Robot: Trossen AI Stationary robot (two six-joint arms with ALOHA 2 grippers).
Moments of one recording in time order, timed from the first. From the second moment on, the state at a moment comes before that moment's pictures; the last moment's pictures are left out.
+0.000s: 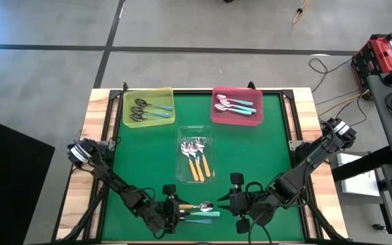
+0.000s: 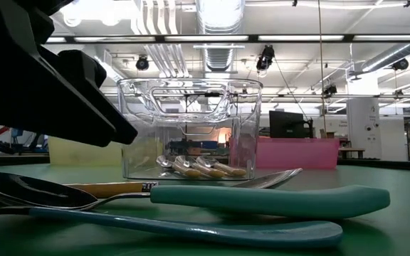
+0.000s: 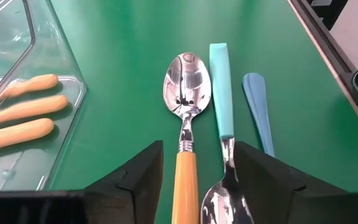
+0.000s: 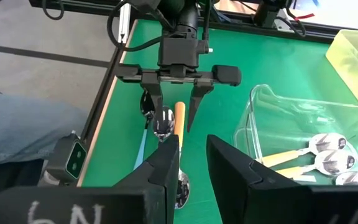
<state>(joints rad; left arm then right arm) -0.76 1.93 0.92 0.29 -0.67 -0.48 0.71 1.60 1.30 -0.36 0.53 0.32</state>
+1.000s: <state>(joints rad) -0.75 1.98 0.89 0.29 -0.68 -0.56 0.71 1.60 1.30 -0.36 0.53 0.33</state>
